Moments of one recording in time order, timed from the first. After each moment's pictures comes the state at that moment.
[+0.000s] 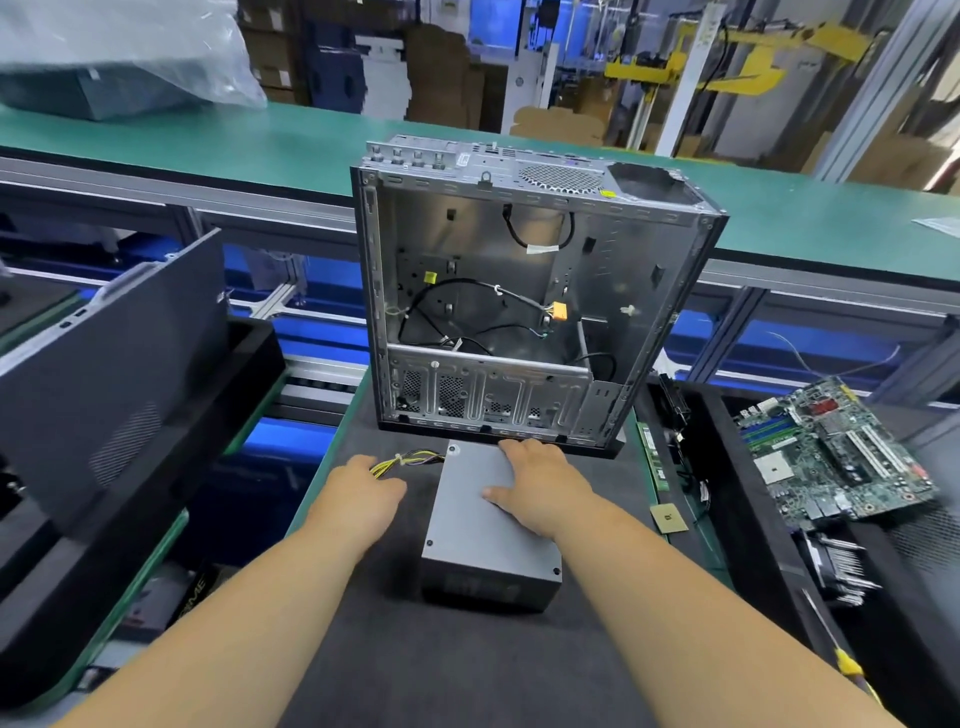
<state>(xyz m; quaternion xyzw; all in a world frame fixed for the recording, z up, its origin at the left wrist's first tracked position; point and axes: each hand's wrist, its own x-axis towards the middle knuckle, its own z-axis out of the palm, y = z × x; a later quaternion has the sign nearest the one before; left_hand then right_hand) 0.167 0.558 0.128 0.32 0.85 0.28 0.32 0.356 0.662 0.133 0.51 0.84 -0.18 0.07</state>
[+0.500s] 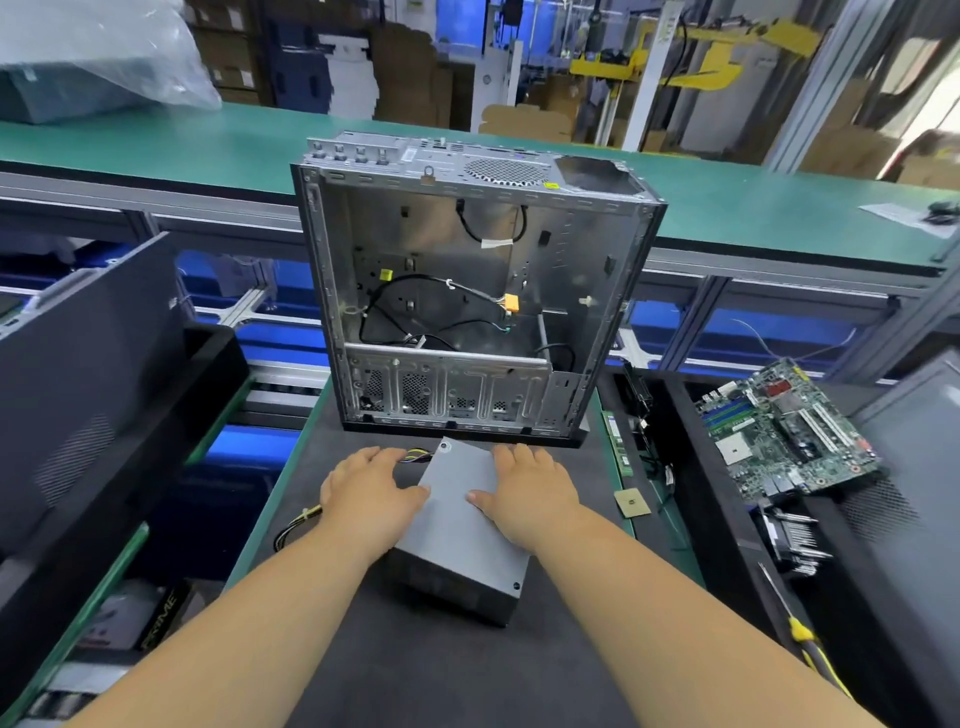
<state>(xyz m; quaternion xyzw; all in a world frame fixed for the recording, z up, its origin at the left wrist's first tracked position) 0.211 0.574 0.130 0.48 0.83 0.19 0.22 0.381 0.649 0.128 0.54 0.83 -0.11 0.09</state>
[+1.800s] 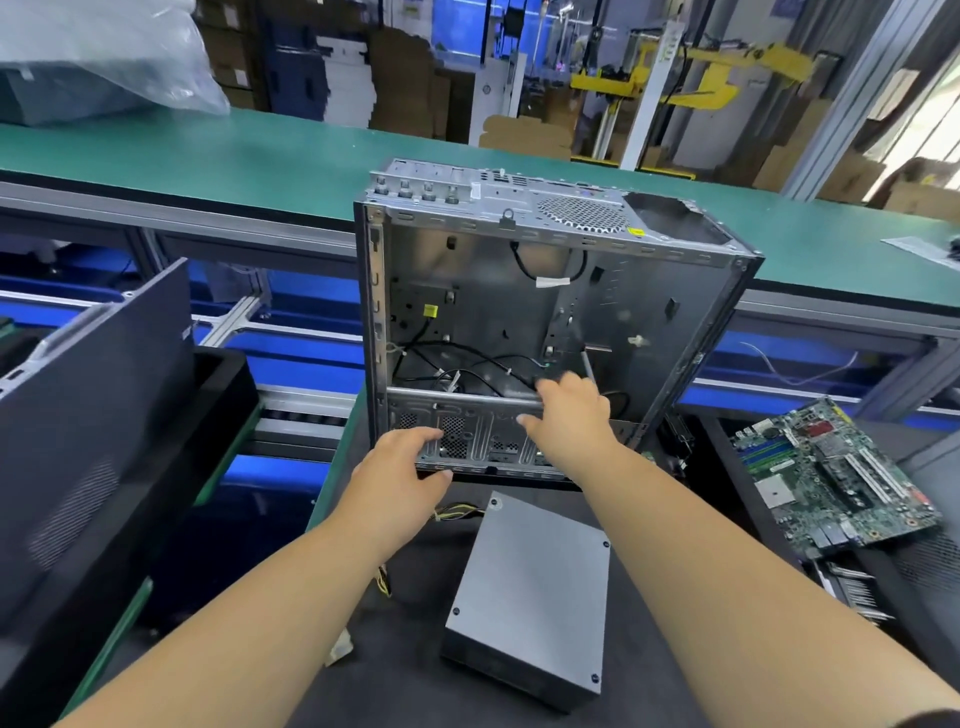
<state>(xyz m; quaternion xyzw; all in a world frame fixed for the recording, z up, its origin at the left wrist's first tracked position) 0.141 0.621 0.145 0.53 0.74 0.33 0.25 0.318 0.748 0.185 0.59 0.80 -0.04 -0.06</state>
